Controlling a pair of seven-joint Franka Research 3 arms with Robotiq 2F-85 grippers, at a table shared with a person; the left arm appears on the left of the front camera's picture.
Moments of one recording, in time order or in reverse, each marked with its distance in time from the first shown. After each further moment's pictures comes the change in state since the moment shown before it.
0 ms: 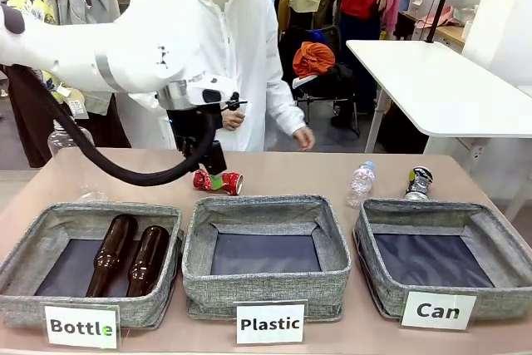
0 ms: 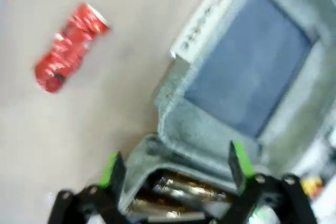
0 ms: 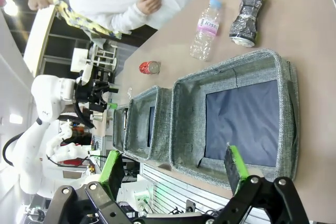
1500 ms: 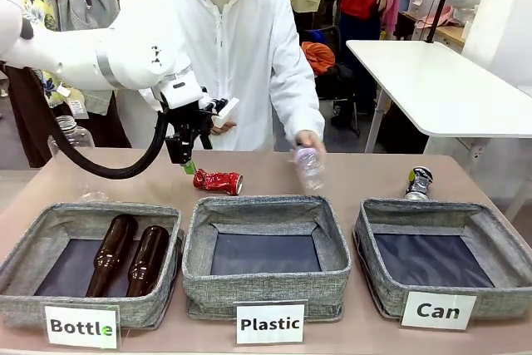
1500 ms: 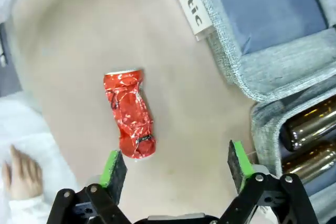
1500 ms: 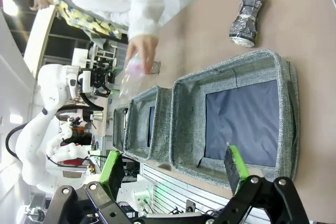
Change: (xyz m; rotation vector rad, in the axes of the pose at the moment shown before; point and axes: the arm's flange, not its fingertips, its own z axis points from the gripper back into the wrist) left arm 0.014 0.075 -0.008 0.088 -0.059 -0.926; right arm 0.000 0.000 0.000 0.000 0.000 0.000
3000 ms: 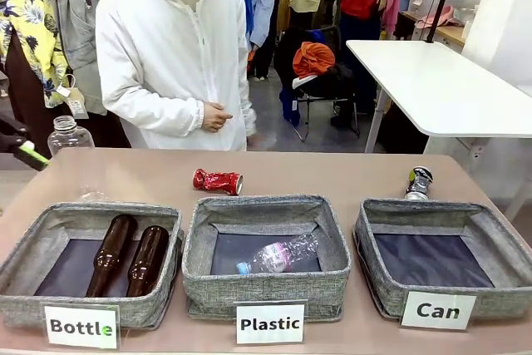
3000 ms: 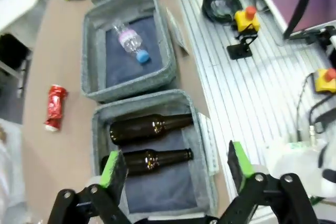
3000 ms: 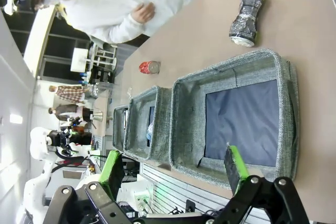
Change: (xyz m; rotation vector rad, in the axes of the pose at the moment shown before) left arm -0.104 -0.334 0.162 0.107 -0.527 0.176; right arm 0.000 0.000 0.000 0.000 0.001 0.000
